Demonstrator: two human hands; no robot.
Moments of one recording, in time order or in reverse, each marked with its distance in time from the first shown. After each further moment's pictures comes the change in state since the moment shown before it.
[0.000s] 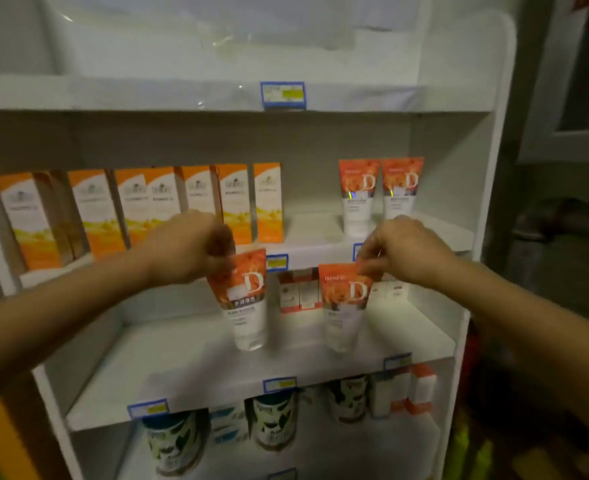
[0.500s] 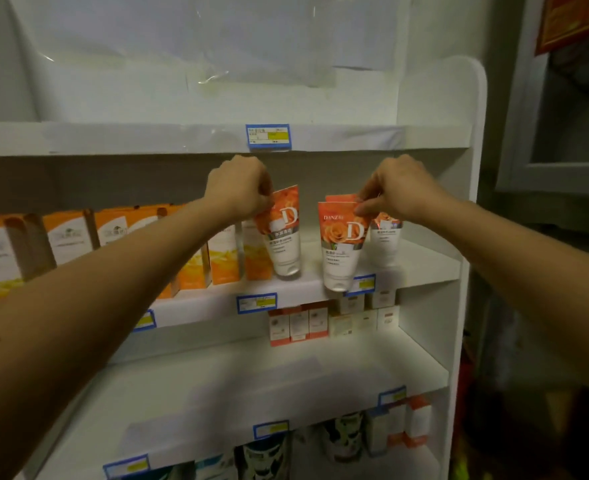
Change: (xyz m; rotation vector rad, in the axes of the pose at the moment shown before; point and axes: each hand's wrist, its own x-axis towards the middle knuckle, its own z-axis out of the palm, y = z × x) left_hand 0.121 0.030 -0.046 -0.104 0.334 -0.049; right_hand 0.071 0.015 -0.077 0.049 0.249 0.101
